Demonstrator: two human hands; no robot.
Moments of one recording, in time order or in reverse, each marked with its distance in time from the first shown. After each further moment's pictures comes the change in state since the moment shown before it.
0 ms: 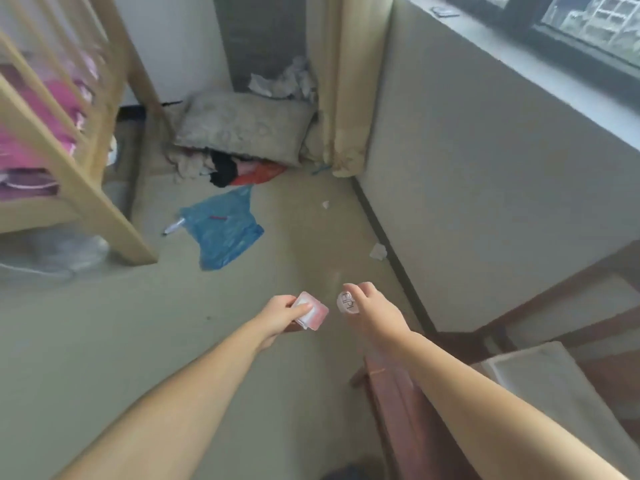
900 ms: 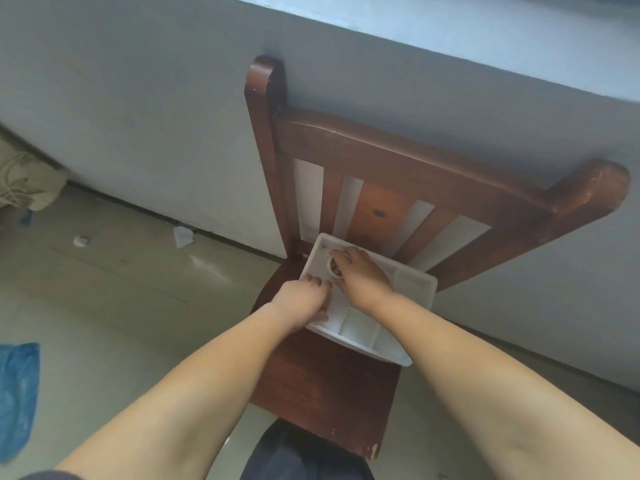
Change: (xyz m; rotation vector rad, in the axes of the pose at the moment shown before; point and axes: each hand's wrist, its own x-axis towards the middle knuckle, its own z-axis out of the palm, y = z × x) left_hand 0.139 -0.009 0.442 1.870 -0.843 0.976; right_hand -0.159 0.341 0.006 0.232 0.151 0.775
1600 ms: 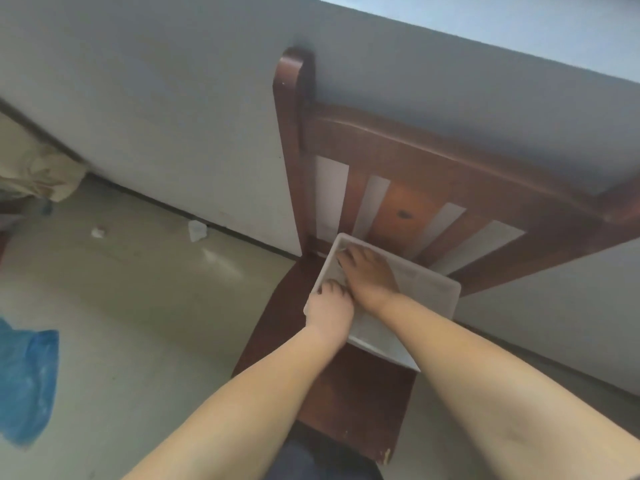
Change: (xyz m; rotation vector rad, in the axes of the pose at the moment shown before) left_hand -0.005 0.037 0.006 0.054 -0.056 -0.281; right_hand 0.025 -0.014 0.016 -0.150 -0.018 -0.020
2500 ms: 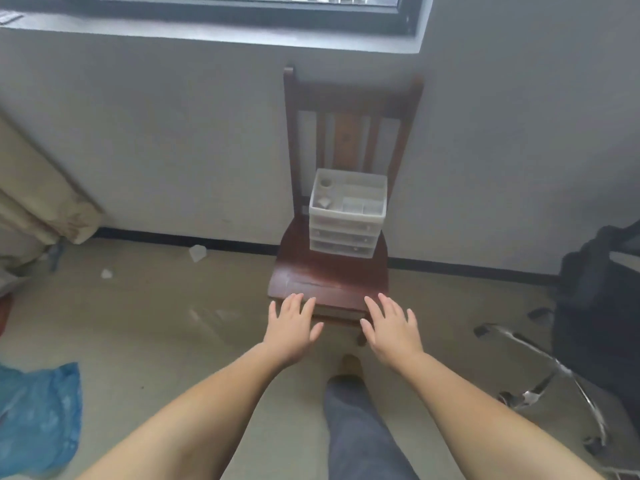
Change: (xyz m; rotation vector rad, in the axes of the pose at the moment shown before) left_hand -0.393 -0.075 0.162 -0.147 0.200 0.195; right_hand -0.434 -0.232 0.155 0.148 0.174 0.510
